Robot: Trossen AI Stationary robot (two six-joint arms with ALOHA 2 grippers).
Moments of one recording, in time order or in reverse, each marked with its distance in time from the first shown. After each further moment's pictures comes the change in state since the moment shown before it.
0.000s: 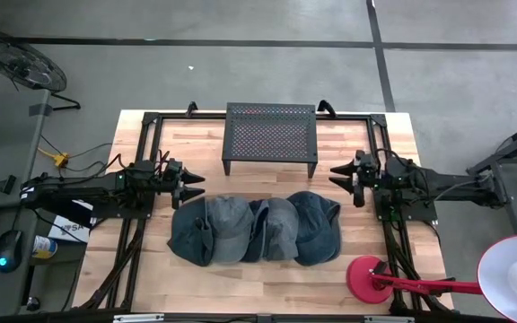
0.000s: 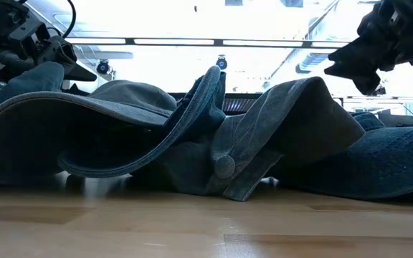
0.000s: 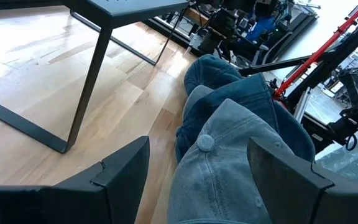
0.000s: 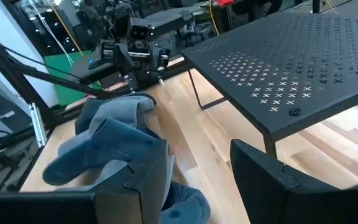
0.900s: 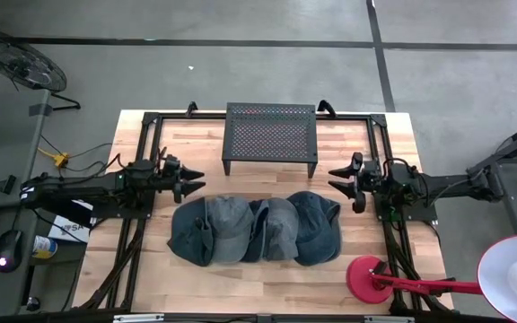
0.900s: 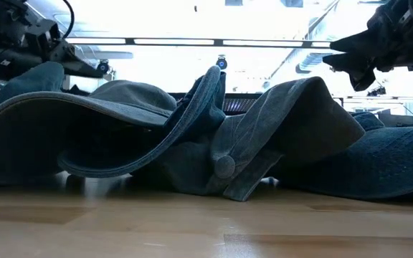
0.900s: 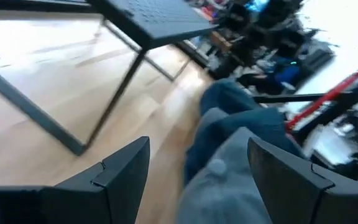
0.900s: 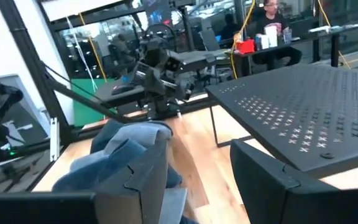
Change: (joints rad) left arm 0.000 0.001 0.030 0.017 -0.118 -0.124; right arm 0.099 -0.040 -0.141 0.304 0.037 -0.137
